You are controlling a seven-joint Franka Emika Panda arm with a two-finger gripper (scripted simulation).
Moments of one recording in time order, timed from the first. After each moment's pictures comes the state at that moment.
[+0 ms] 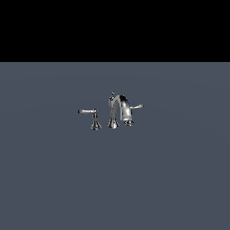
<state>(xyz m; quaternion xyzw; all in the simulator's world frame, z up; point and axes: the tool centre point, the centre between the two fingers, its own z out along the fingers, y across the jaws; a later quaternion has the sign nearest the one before) -0.218 0.019 0.457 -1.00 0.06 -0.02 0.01</state>
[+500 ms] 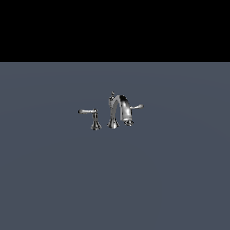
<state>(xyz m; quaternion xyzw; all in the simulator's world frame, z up) -0.156 0.033 0.400 -0.99 0.15 -0.01 0.01</state>
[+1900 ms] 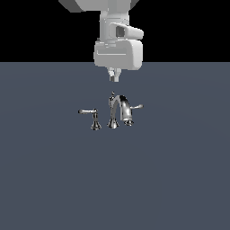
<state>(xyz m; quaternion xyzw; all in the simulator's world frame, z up) 0.022 0.003 0.232 -0.91 0.41 -0.01 0.01</state>
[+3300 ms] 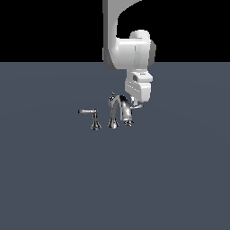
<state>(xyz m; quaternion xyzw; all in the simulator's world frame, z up) 0.139 -0.096 0.098 -0.80 0.60 0.00 0.00</state>
